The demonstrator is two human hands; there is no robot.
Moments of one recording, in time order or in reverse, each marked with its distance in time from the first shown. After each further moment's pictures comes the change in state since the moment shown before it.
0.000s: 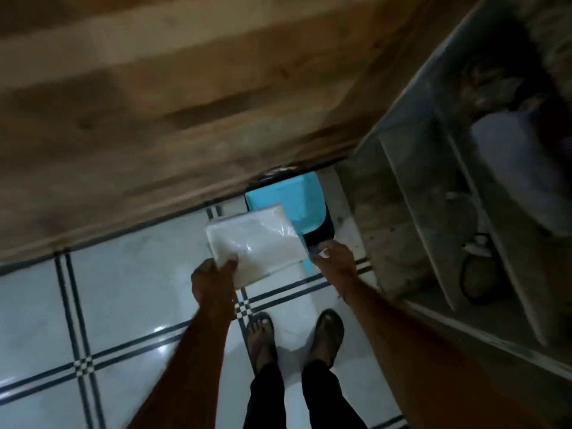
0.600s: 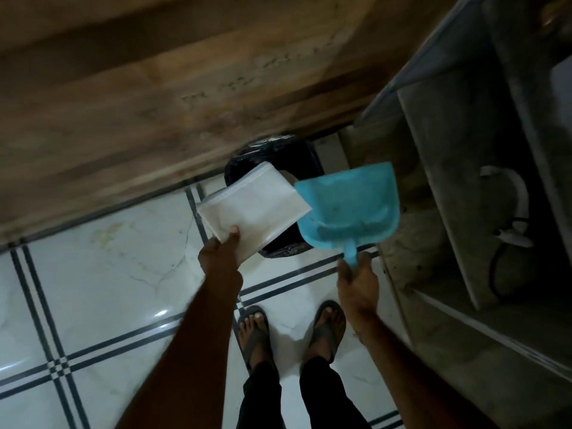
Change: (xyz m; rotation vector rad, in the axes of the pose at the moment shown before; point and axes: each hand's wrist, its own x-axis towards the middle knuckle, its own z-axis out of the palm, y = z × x) left_hand 0.073 -0.021 0.102 -0.293 -0.036 -0.211; right_hand 0.031 0.100 0.031 0.054 0.363 -0.097
